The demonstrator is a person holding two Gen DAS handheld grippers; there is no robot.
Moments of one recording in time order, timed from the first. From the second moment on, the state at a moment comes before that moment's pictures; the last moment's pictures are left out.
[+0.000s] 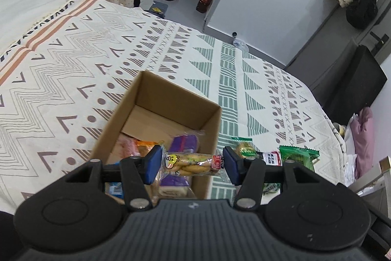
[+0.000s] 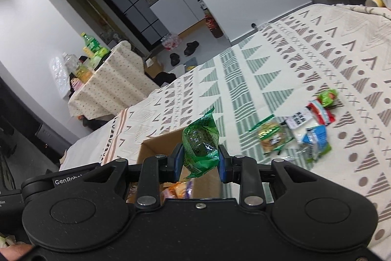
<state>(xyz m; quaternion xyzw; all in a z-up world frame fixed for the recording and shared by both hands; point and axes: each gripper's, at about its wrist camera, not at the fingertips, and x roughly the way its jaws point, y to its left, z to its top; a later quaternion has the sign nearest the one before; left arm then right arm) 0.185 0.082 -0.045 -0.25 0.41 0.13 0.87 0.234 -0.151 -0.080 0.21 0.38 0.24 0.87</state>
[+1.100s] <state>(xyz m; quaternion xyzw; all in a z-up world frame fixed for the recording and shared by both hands) 0.182 0.155 -0.077 -0.29 0.43 0.16 0.84 0.231 -0.058 -0.101 0.18 0.44 0.29 0.83</state>
